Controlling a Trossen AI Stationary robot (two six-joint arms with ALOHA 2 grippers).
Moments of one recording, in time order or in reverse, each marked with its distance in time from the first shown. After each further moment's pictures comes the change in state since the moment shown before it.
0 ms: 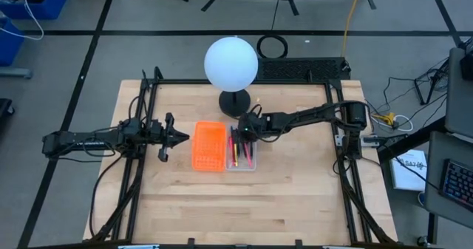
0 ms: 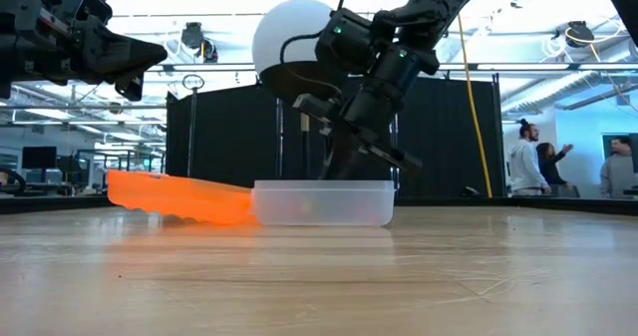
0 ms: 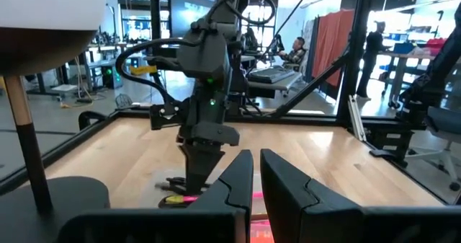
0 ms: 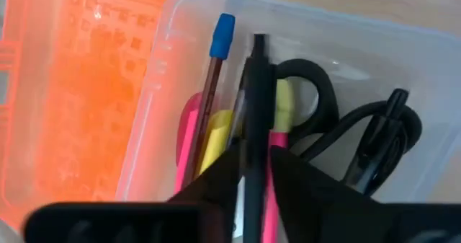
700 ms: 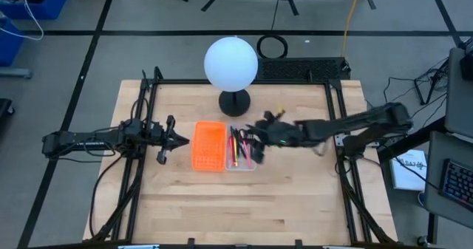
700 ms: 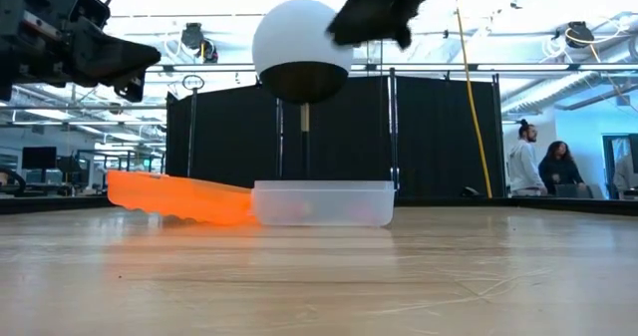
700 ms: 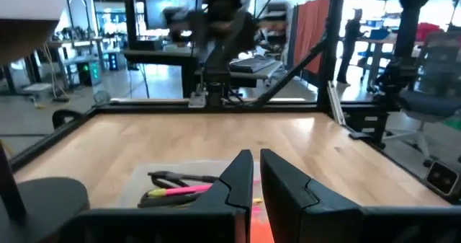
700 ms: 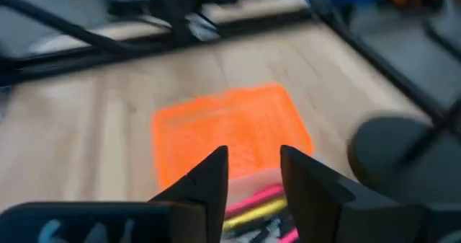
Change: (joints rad) left arm 0.001 -0.003 0.000 -0.036 0.080 0.034; right arm 0.213 -0.414 -0.083 0.095 0.292 -0.858
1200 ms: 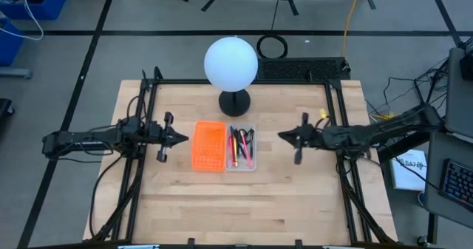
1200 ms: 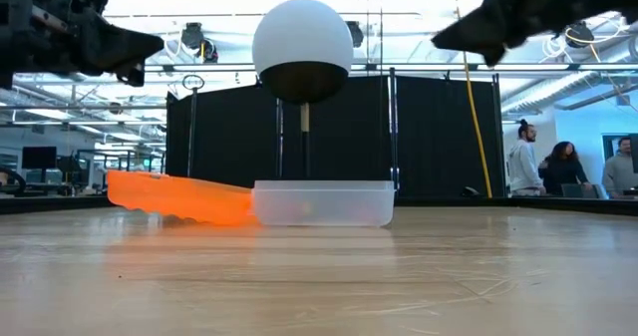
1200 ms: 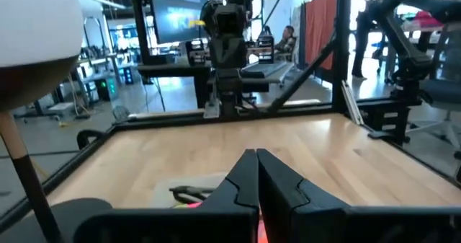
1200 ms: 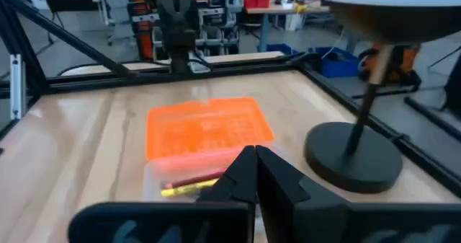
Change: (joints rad) left arm 0.000 0.000 0.048 -0.029 -0.035 0.085; right arm 0.111 -0.625 -0.680 0.415 0.089 -0.183
